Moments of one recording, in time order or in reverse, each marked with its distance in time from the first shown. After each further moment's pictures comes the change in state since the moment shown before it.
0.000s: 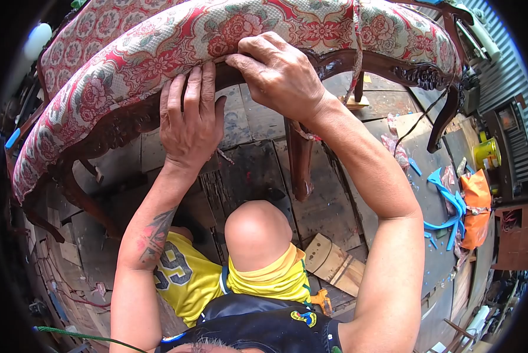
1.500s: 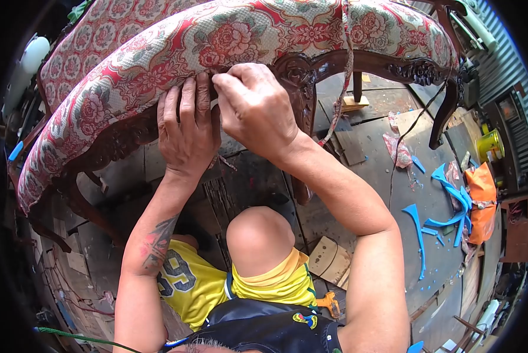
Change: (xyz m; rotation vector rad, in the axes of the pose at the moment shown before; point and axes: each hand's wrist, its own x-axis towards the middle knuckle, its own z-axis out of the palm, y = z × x) left_hand 0.000 0.002 0.000 0.018 -0.015 0.000; right_hand -0.001 -0.060 0.014 0.055 0.151 0.322
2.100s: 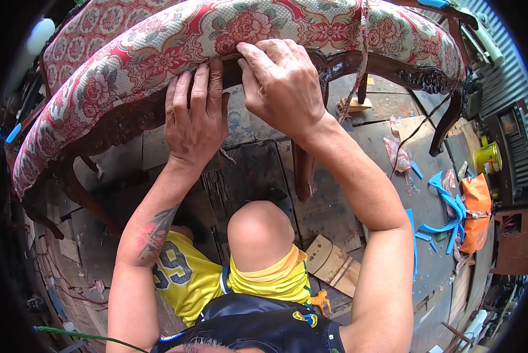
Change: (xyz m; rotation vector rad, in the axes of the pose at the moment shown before) left_hand -0.002 -0.004 -0.001 0.060 -0.026 0.036; right_hand 0.013 0.026 -0.006 -0.095 -0.032 -0.044
